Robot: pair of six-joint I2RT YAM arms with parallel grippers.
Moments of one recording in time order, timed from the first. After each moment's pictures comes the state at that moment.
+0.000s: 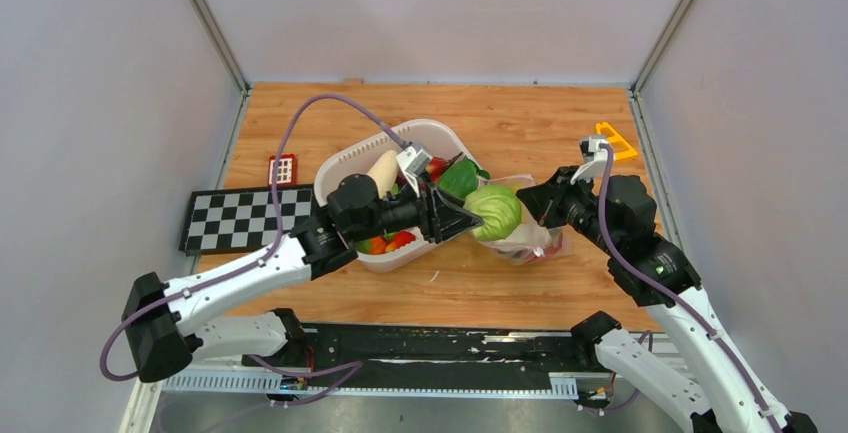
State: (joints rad) left arm -0.96 1.09 0.87 0.24 0.29 -0.55; right arm 0.50 0.69 0.93 -0.51 -0.09 0.49
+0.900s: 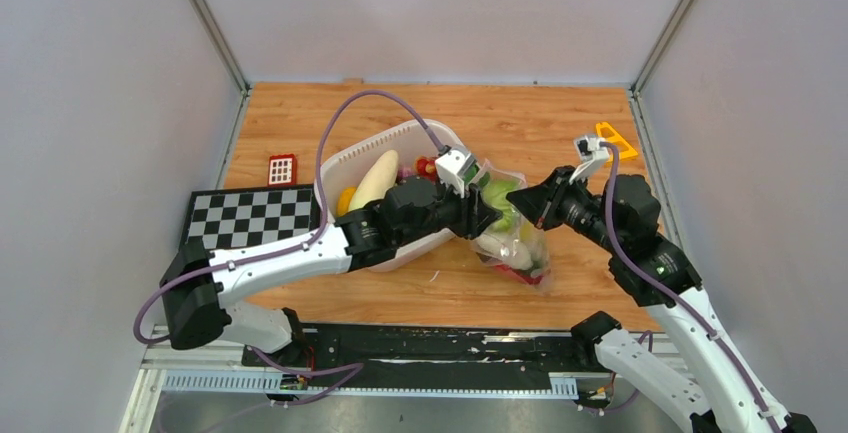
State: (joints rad) left arm -1.11 1.34 1.03 0.10 -0.11 -0.43; right arm 0.50 0.69 0.93 -0.46 -0.24 0.55
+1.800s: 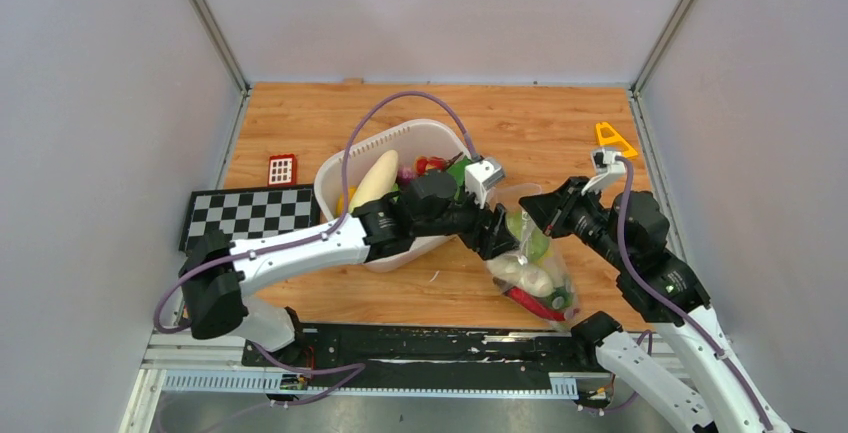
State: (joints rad) left arm -1.10 1.50 1.13 0.03 0.21 -0.40; right arm 0.50 0.60 0.88 -0.51 -0.12 0.58
